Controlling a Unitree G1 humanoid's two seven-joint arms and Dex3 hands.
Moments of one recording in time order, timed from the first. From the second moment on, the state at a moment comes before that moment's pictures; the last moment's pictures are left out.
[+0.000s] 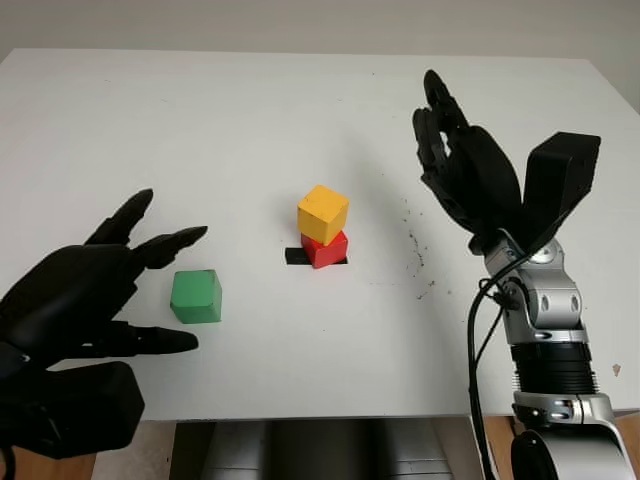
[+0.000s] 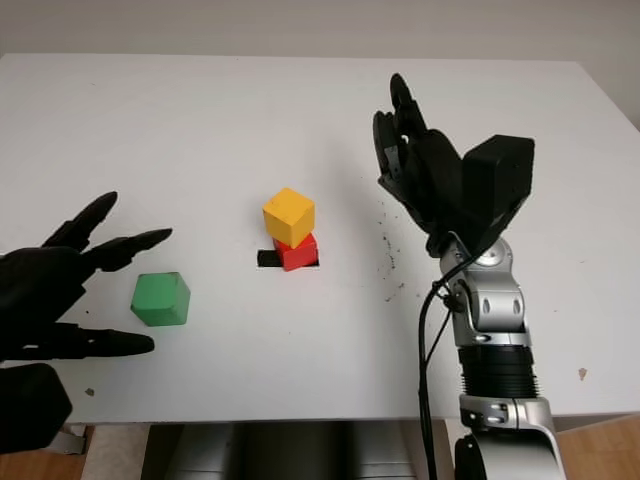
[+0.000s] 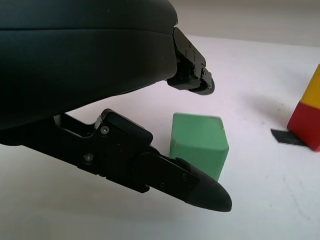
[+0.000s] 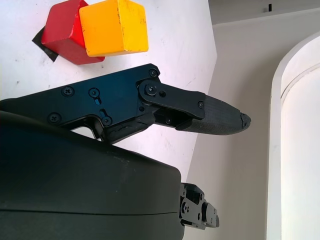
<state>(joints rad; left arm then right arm) 0.23 0.71 0.28 -0.54 0.56 0.00 -0.42 -0.57 -0.25 -0.13 0.16 0.17 0.24 0.29</state>
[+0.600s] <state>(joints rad) 0.26 0.65 0.24 -0.49 0.67 -0.02 -0.30 -0.57 -0.27 -0.13 0.15 0.16 0.25 0.29</state>
